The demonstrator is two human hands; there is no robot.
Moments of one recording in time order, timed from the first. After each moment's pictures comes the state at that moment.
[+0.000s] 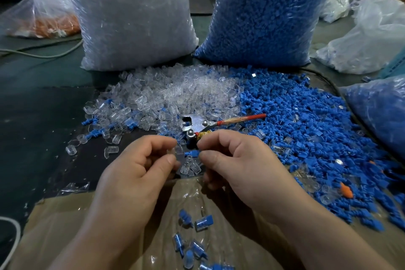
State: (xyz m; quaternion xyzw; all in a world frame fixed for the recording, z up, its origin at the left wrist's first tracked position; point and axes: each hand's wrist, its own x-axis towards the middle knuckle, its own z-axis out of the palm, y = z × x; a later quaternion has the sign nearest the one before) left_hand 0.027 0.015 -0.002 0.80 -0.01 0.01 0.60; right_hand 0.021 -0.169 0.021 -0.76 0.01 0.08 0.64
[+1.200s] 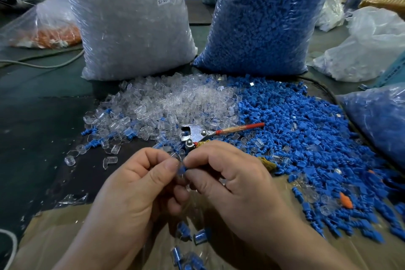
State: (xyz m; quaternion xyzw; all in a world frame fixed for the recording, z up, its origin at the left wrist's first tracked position) left_hand 0.027 0.006 0.014 0.58 0.03 -0.13 0.81; right_hand 0.013 -0.159 0.022 -0.85 -0.20 -0.16 0.47
